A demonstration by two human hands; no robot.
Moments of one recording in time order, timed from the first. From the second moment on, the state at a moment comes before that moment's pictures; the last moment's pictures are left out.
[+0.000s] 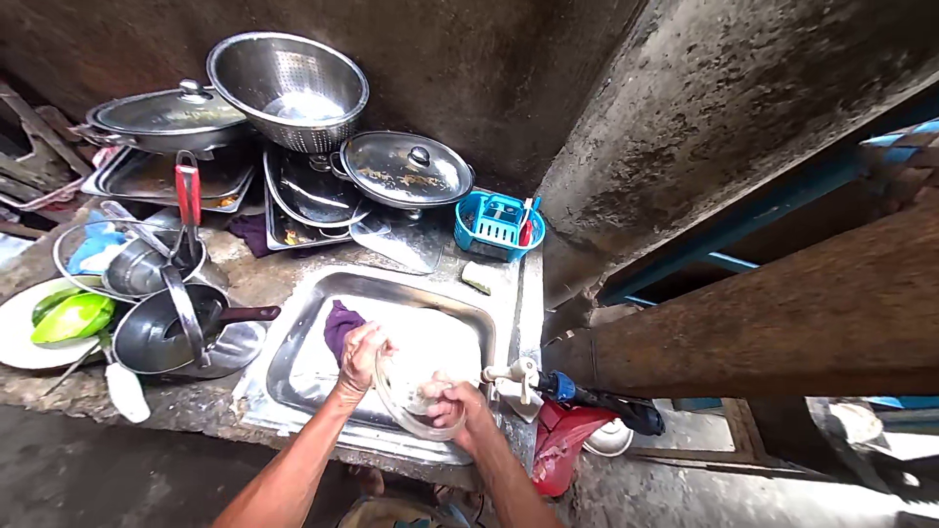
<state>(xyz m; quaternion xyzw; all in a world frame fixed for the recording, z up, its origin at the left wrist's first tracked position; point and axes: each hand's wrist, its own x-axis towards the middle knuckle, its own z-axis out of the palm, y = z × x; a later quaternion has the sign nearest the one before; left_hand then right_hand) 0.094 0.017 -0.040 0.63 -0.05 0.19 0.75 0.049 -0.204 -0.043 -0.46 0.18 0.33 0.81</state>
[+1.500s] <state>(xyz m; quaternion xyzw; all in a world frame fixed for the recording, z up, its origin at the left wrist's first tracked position) 0.057 0.041 -0.108 0.91 -0.05 -0.39 0.11 0.031 -0.187 -0.045 -0.46 0.30 0.11 0.83</state>
